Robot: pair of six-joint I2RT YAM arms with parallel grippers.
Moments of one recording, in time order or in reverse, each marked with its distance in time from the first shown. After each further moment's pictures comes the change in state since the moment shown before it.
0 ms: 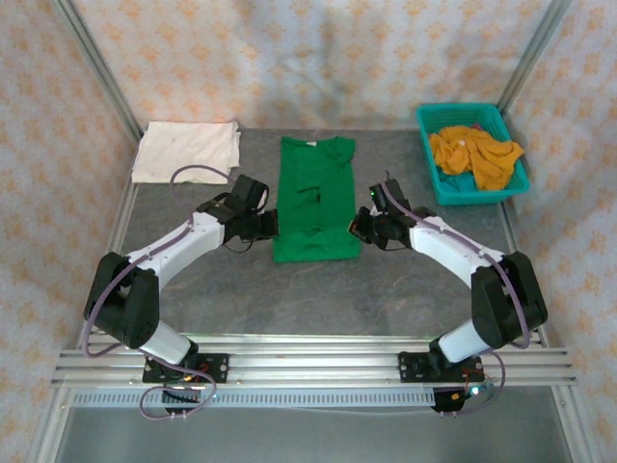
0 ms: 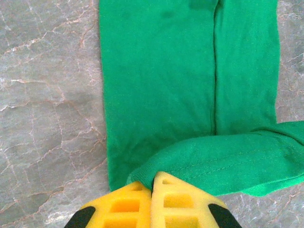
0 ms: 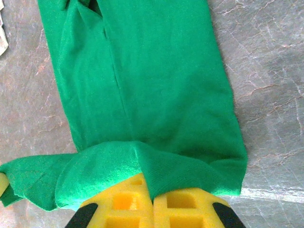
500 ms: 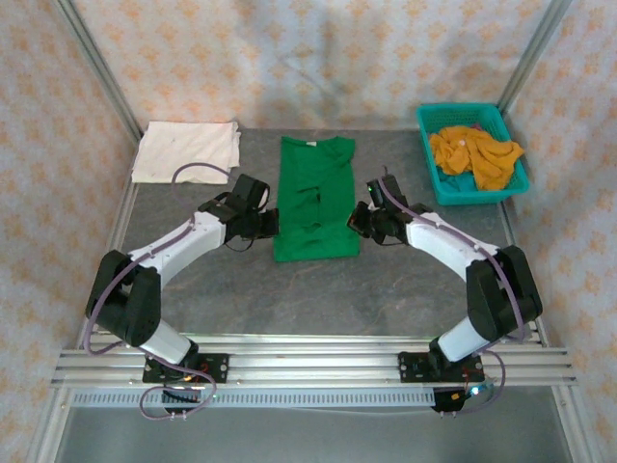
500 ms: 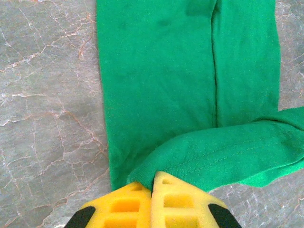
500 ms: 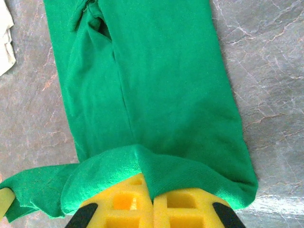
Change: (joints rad) left arm 0.002 0.015 0.003 0.023 -0.012 0.036; right arm 0.000 0.045 0.035 0.048 0.032 0.000
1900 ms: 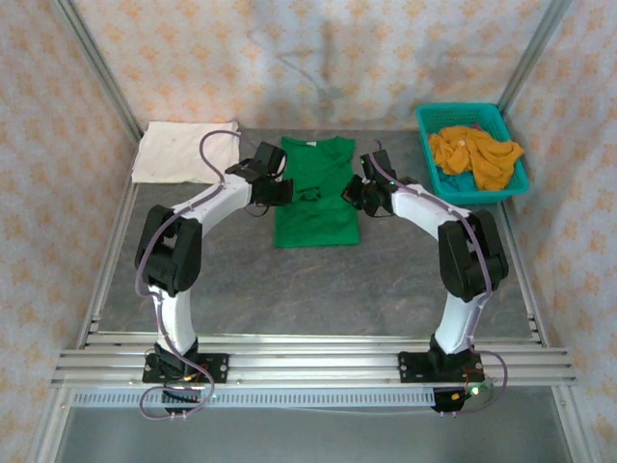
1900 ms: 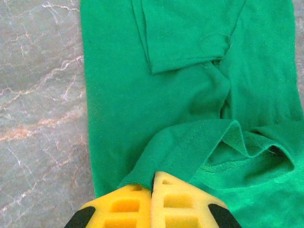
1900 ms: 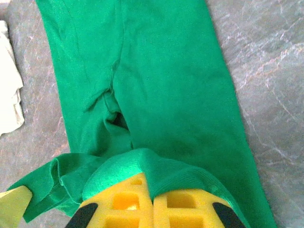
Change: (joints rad) left arm 0.049 0.420 0.453 -0.050 -0.056 0.132; right arm -0.065 0.312 0.307 0.040 0.028 -0.006
